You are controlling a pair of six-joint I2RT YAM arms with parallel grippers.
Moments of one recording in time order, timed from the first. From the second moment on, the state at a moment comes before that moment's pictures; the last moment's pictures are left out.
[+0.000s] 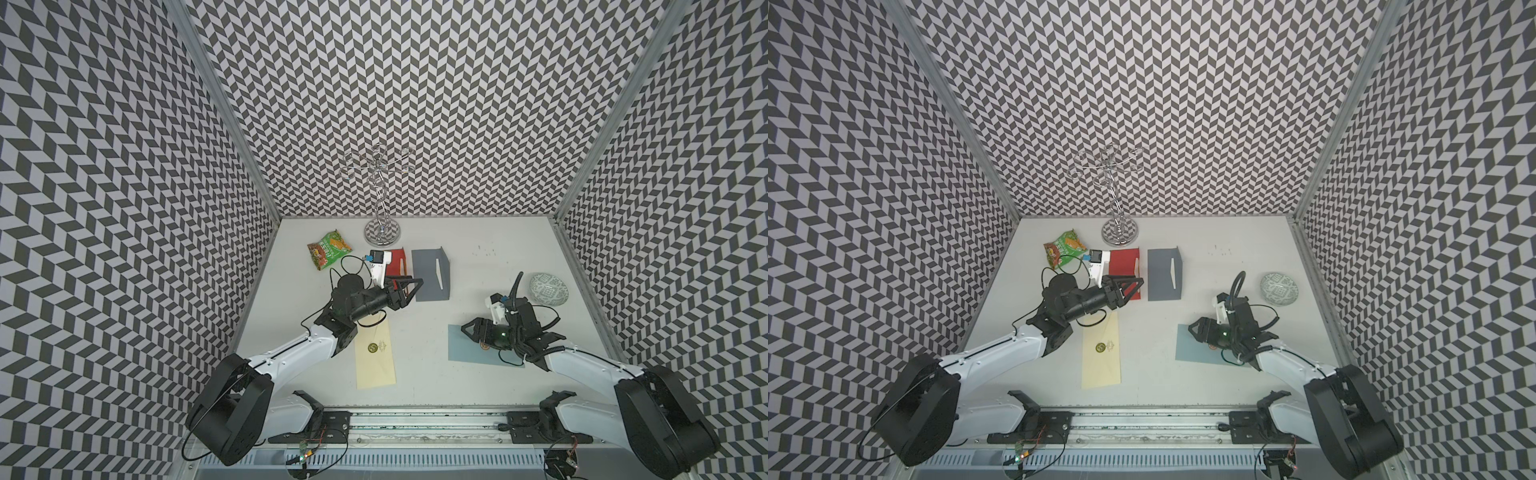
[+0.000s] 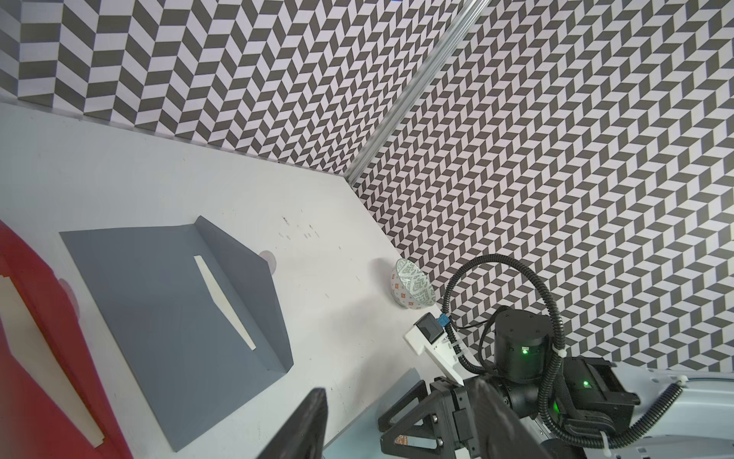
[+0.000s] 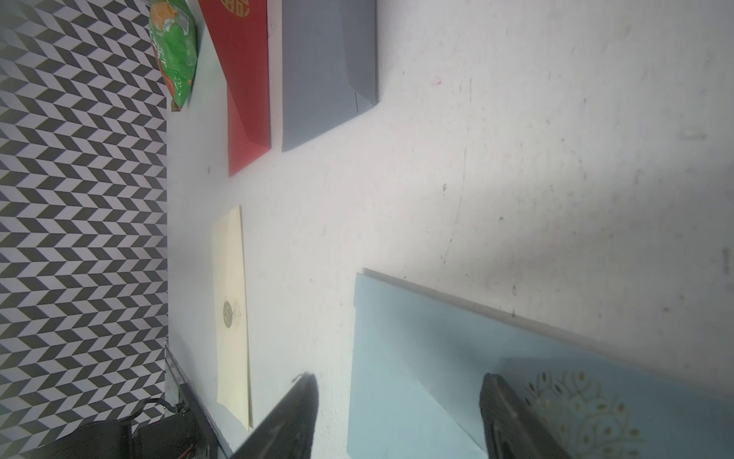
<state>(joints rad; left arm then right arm) -0.56 1.26 0.59 0.61 0.49 -0.67 0.36 1.21 0.35 0.03 -0.44 0.66</state>
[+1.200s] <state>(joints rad) -0.56 1.26 0.57 0.61 0.49 -0.66 0.43 1.07 0.36 -0.10 -0.35 0.69</state>
